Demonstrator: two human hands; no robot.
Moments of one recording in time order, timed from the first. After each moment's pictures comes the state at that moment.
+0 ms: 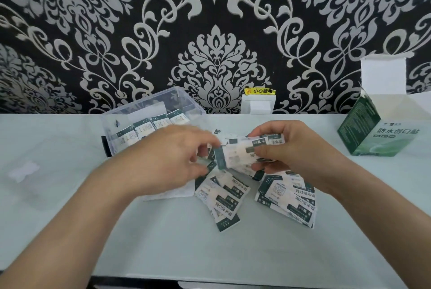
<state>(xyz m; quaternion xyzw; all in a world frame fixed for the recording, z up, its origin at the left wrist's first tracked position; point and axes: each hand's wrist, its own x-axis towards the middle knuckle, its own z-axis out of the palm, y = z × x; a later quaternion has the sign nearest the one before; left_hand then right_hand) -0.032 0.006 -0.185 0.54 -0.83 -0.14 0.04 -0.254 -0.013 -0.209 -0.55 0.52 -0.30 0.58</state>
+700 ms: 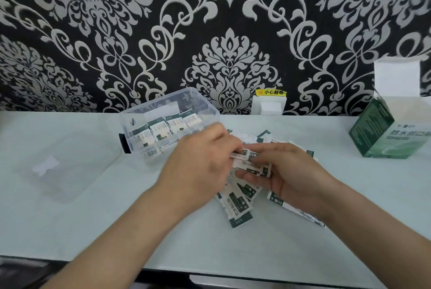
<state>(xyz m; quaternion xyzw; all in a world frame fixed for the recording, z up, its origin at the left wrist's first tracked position) -0.046 0.022 -0.215 0.47 -0.84 0.02 0.28 -0.219 0.005 -0.228 -0.33 0.43 -0.37 0.75</state>
